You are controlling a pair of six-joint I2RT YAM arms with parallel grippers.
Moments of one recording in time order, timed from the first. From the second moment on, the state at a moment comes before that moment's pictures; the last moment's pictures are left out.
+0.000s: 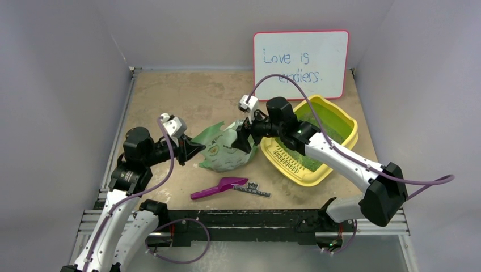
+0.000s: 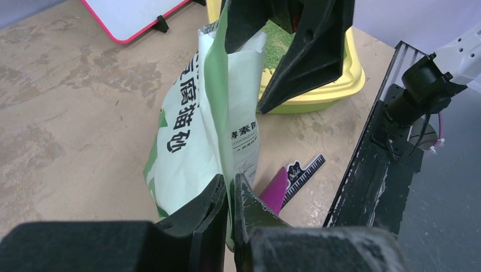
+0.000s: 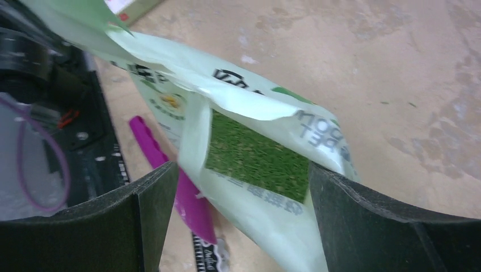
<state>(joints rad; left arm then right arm) -0.24 0.63 0.72 -0.34 0.77 0.00 0.73 1.37 1.10 -0.24 -0.41 -0.05</state>
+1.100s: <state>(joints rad) -0.24 0.66 0.75 -0.39 0.69 0.00 0.74 1.29 1.32 -0.65 -0.17 -0.03</state>
